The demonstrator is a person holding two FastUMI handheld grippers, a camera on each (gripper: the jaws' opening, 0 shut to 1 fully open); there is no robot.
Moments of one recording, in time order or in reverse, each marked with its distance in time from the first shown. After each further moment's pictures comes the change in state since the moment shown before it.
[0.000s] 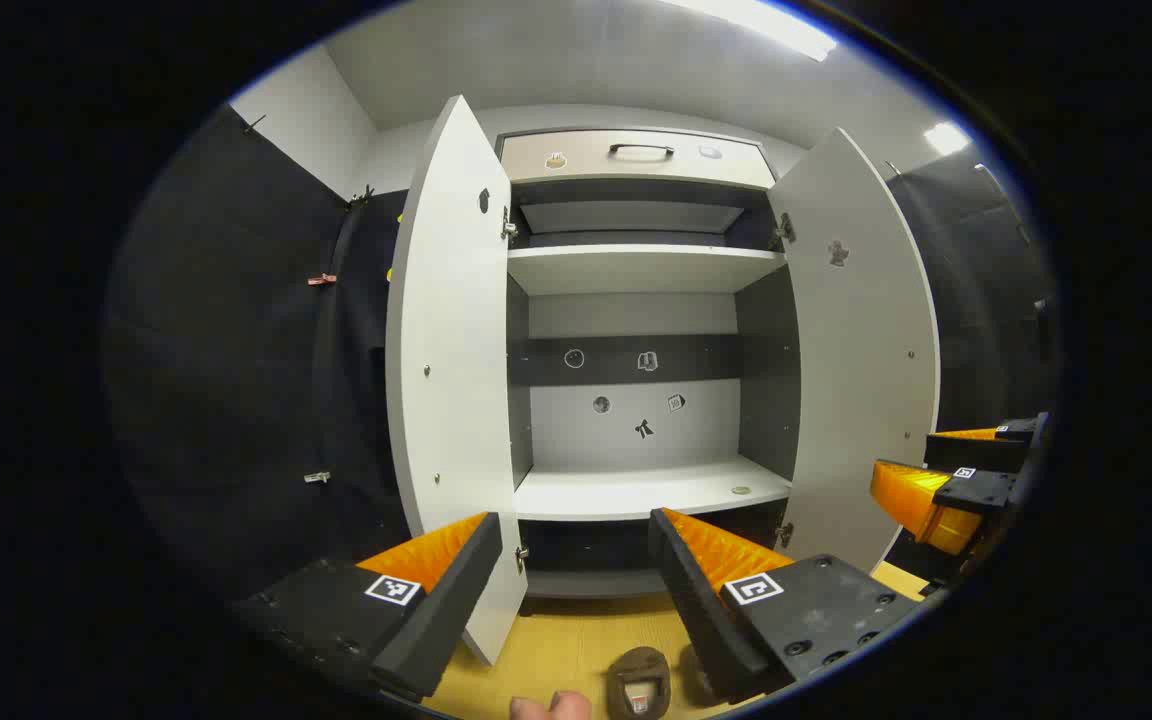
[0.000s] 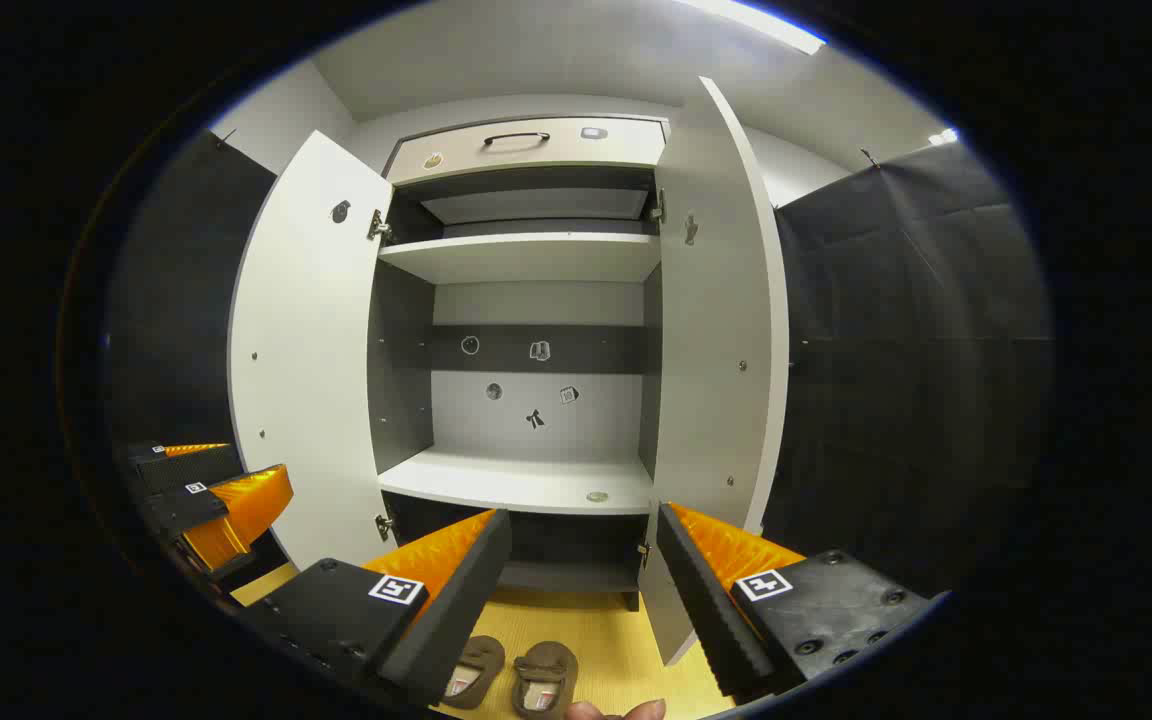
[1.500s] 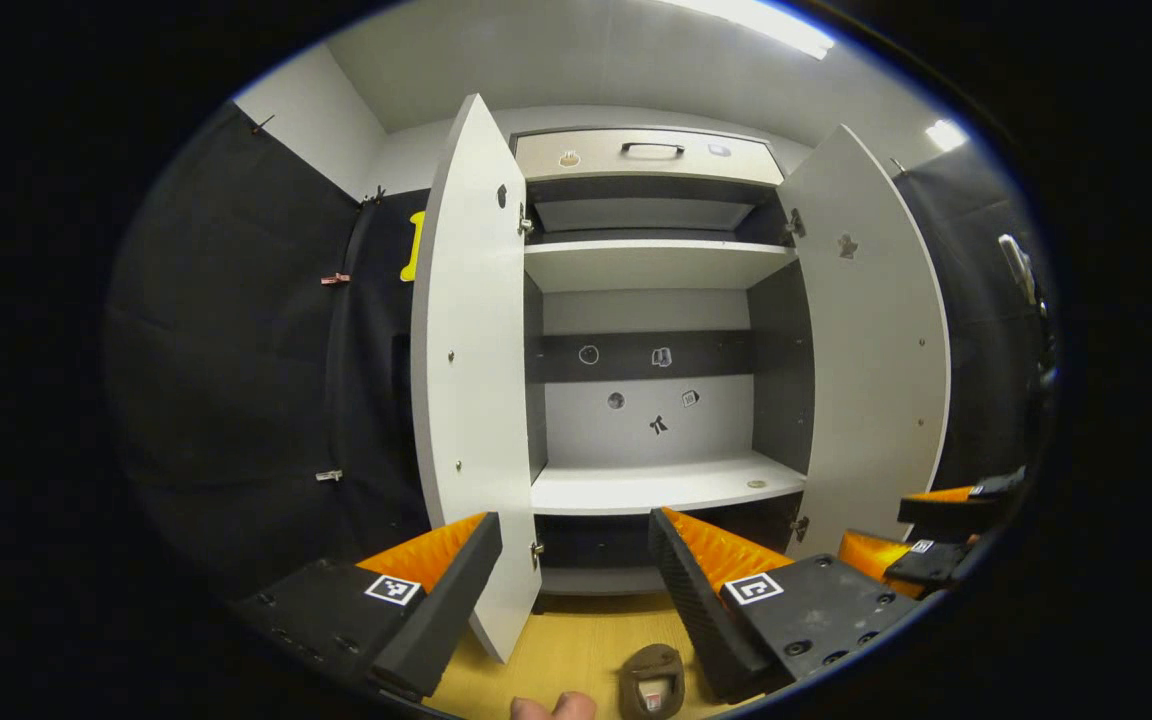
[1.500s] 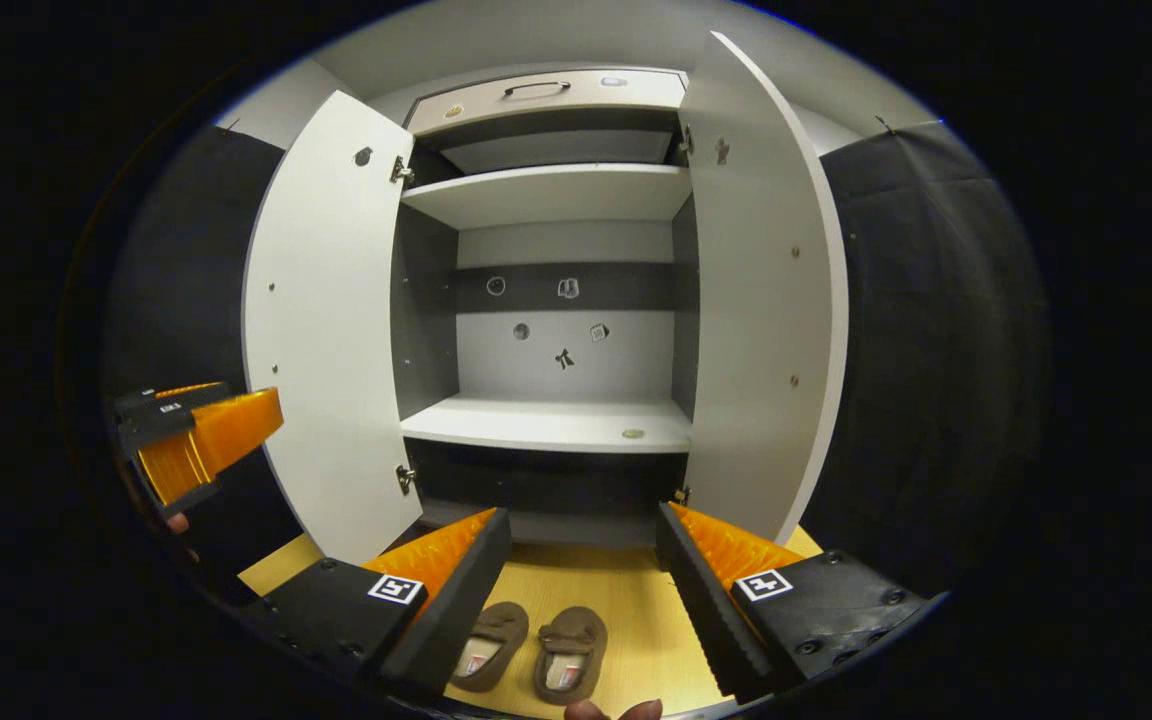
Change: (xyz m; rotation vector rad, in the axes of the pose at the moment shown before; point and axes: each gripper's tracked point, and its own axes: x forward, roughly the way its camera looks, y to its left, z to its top) left arm -0.005 0.018 -0.019 0.020 -0.002 0.046; right arm 0.003 0.036 -0.105 0.042 0.185 0.087
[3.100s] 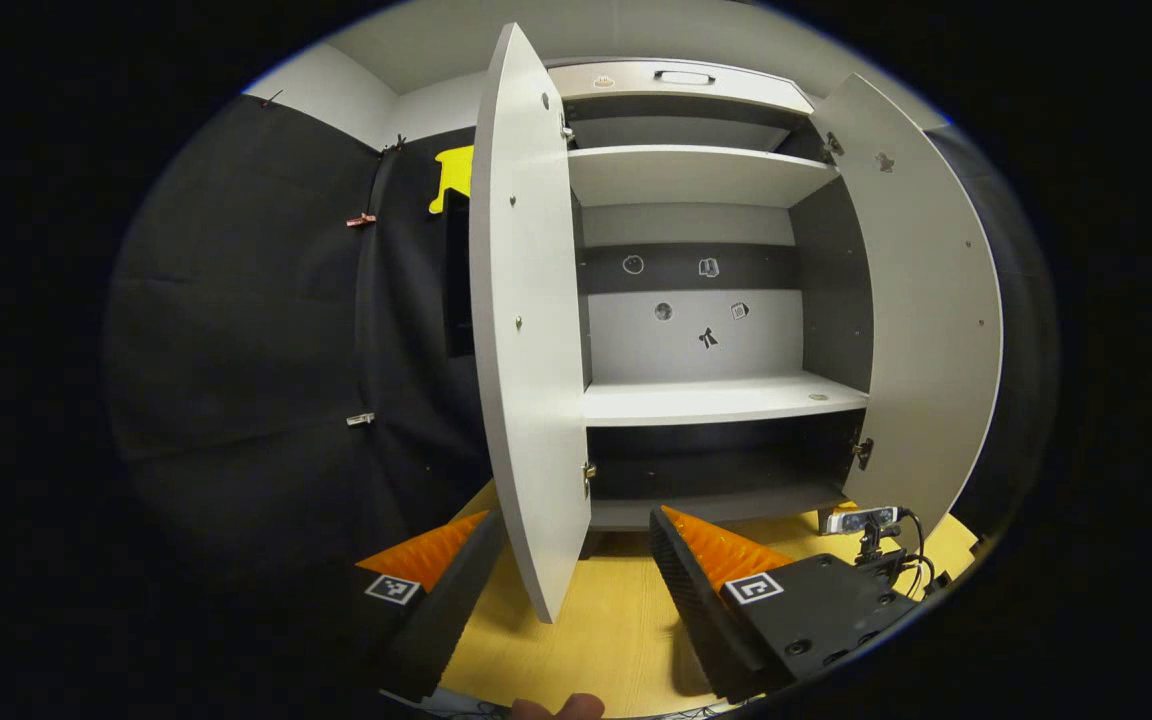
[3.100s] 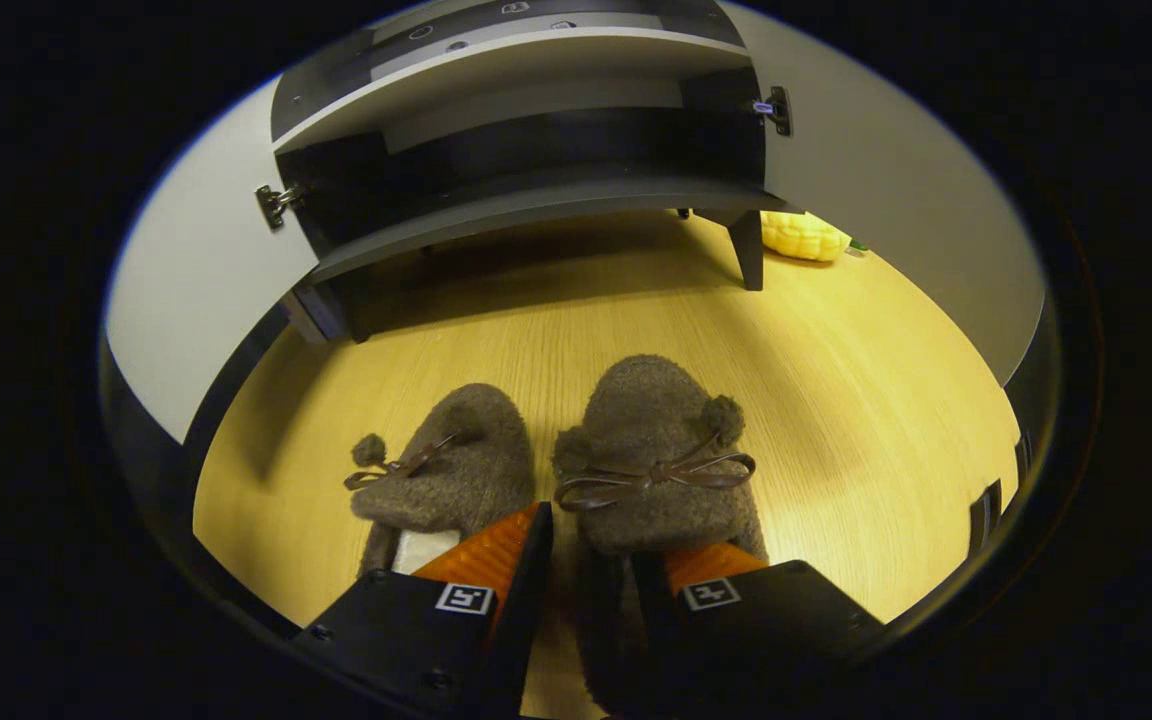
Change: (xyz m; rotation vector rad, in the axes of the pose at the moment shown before) left arm 0.013 0.052 -0.105 0.012 0.193 0.085; right arm 0.126 0.012 -0.343 0.144 0.604 -0.141
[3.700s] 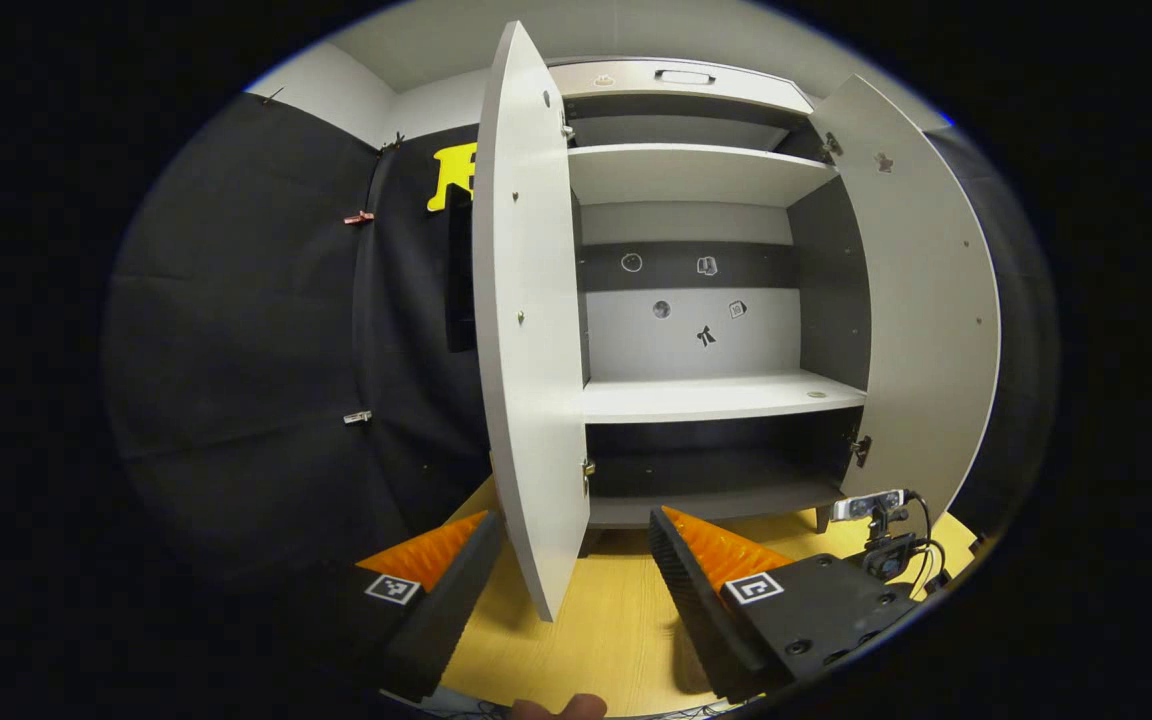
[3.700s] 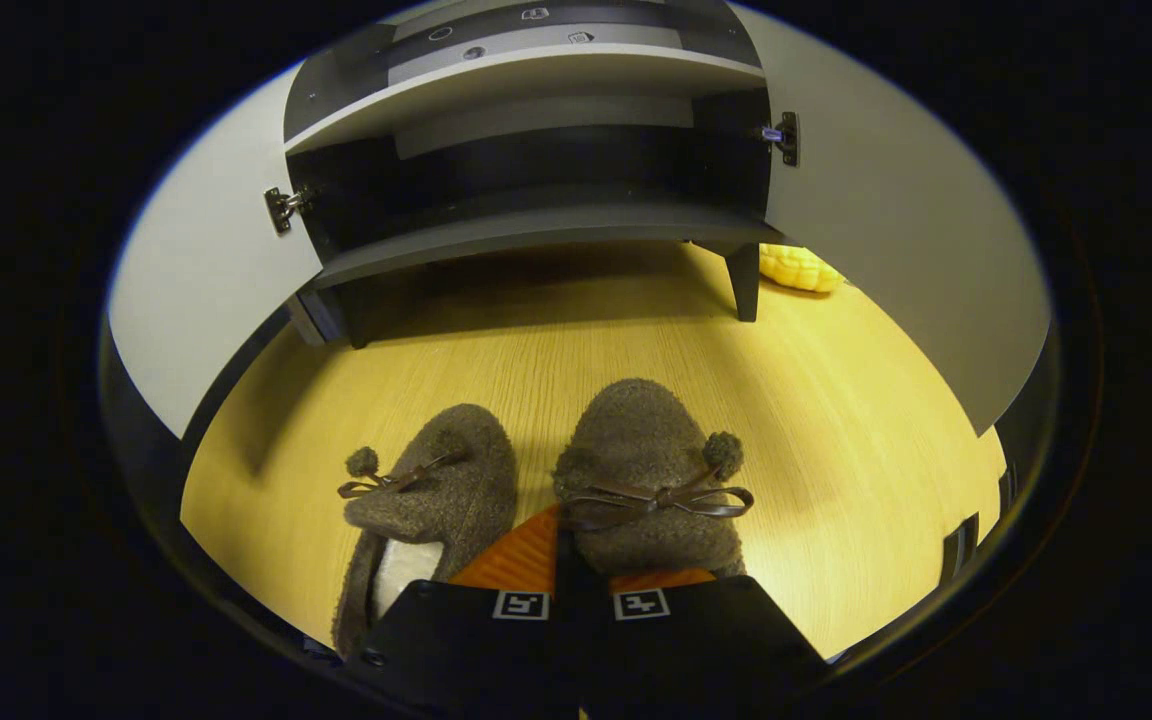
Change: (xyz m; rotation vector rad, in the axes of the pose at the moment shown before) left arm -0.001 -0.005 0.001 -0.001 -0.006 -0.022; right arm -0.028 -0.007 0.024 -0.070 -0.031 0.054
